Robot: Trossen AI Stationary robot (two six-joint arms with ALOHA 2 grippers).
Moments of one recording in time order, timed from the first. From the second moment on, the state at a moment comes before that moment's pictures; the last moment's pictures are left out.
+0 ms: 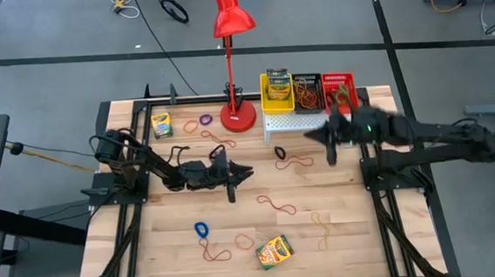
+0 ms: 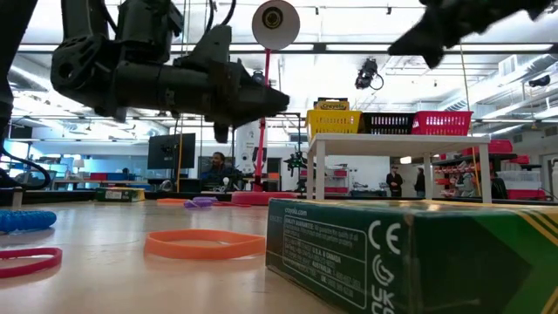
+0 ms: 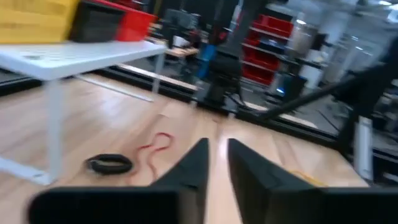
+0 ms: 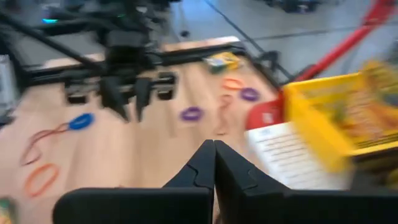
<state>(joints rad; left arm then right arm) -0.13 1.81 0.51 1.32 -0.30 -0.25 -0.14 0.73 0.65 -0.27 0.06 0.06</state>
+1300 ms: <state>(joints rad) -0.01 1.31 0.75 -0.24 -0.43 -0.49 0.40 0.79 0.01 0.57 0.49 0.22</state>
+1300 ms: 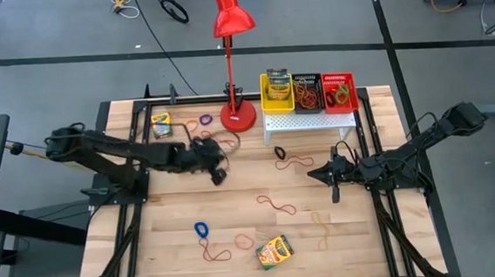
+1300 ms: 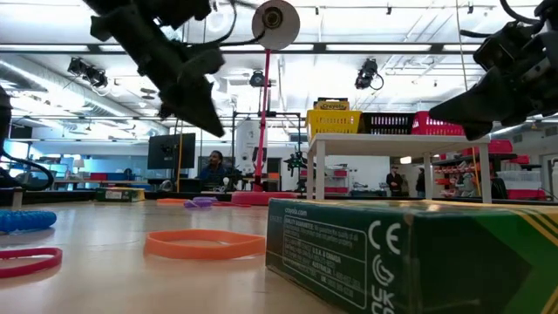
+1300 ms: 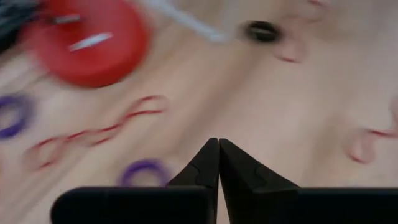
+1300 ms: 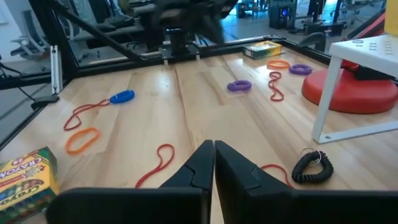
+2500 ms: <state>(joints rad) 0.81 1.47 0.87 -0.70 -0.26 -0.35 0.40 0.79 0.01 0.59 0.49 0.22</state>
